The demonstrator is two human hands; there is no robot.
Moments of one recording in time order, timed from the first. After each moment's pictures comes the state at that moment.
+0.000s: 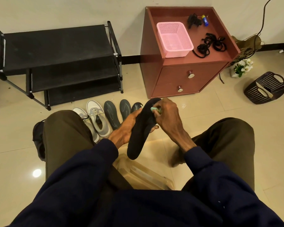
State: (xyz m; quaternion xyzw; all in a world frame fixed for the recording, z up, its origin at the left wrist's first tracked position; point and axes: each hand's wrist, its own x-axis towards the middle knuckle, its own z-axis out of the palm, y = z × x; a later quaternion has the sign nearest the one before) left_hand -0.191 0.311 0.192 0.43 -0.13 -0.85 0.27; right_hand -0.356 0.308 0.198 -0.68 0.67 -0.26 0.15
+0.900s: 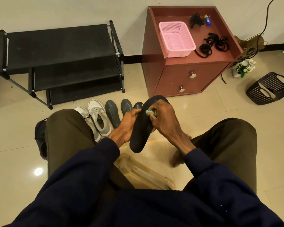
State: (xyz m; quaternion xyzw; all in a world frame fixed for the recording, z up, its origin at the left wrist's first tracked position) left_hand -0.184 0.306 0.182 0.43 -0.13 -0.84 0.31; right_hand -0.338 0.315 0.199 -0.71 0.64 -0.24 0.17
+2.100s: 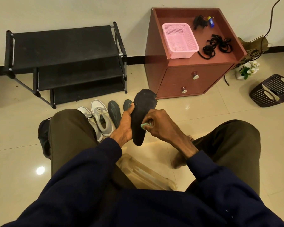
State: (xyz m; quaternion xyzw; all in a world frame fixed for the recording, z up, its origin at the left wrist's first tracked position) left_hand -0.182 0.300 0.176 0.47 -0.03 -0.79 0.38; right_hand -0.327 0.325 0.214 -0.76 0.56 -0.16 0.30
